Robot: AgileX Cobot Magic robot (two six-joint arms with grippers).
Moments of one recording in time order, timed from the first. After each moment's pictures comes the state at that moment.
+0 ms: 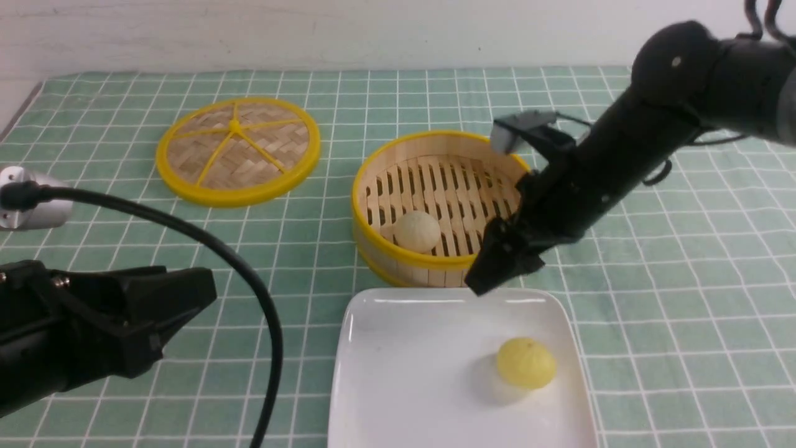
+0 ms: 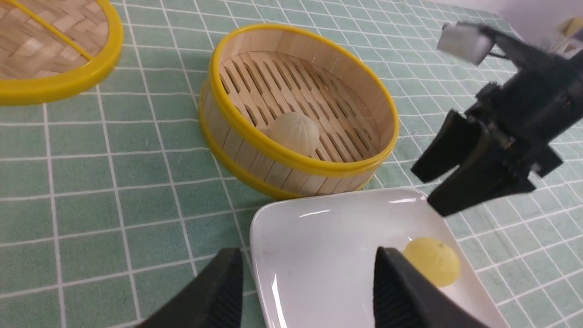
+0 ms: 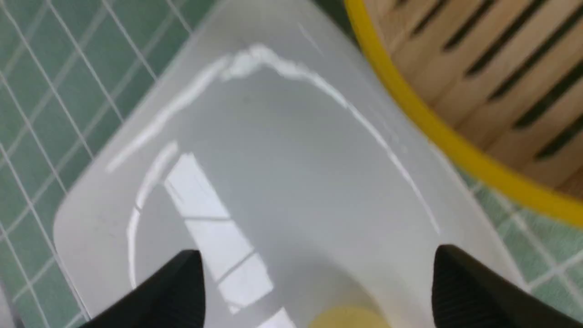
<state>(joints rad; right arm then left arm) 0.36 1.88 -1.52 0.67 1.08 -0.68 0.03 0.72 -0.52 -1.05 0.65 0.82</state>
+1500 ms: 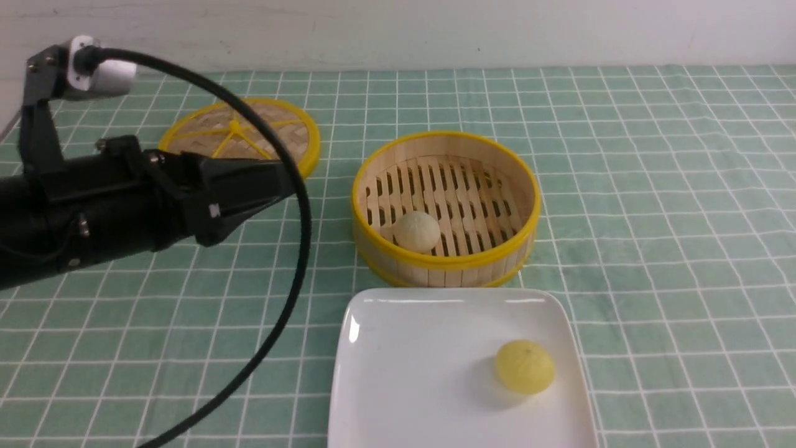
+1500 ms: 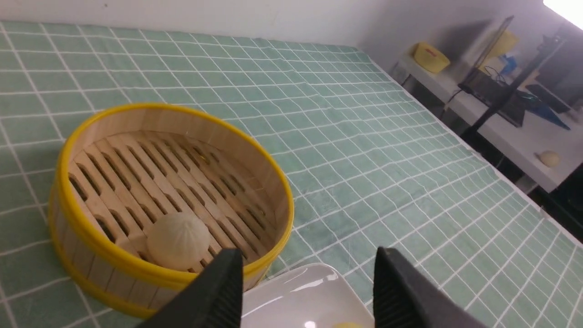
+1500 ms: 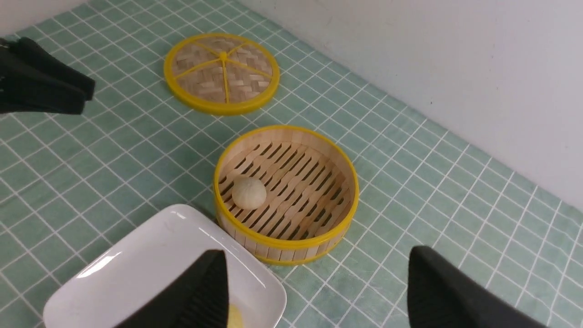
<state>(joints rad) 0.36 0.97 -1.70 0.22 1.27 -0.31 -0.03 1.19 -0.74 -1.53 0.81 1.37</state>
